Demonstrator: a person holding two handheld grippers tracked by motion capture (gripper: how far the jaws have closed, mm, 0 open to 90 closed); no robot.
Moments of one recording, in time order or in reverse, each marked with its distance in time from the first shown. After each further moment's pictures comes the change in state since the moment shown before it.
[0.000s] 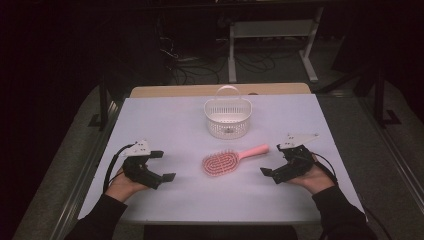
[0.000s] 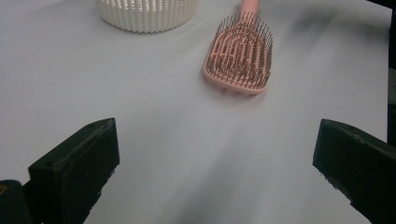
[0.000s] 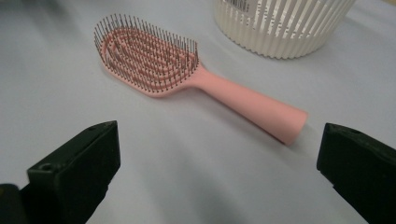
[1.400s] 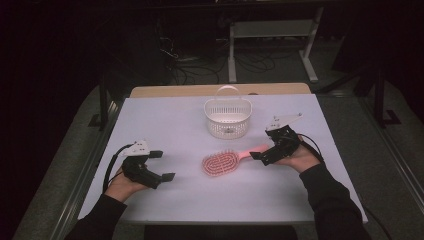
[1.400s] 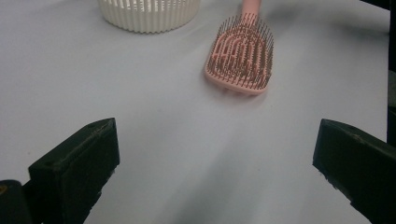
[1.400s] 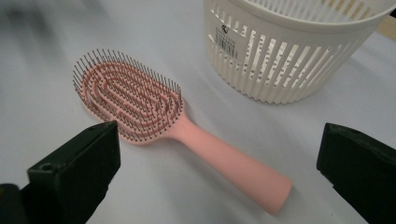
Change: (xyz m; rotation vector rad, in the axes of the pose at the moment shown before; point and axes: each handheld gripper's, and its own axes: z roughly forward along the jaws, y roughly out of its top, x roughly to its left) left arm 0.001 -0.001 -0.002 -0.004 0.005 -0.010; right arm -0.019 0.046 0.028 0.013 0.025 -0.046
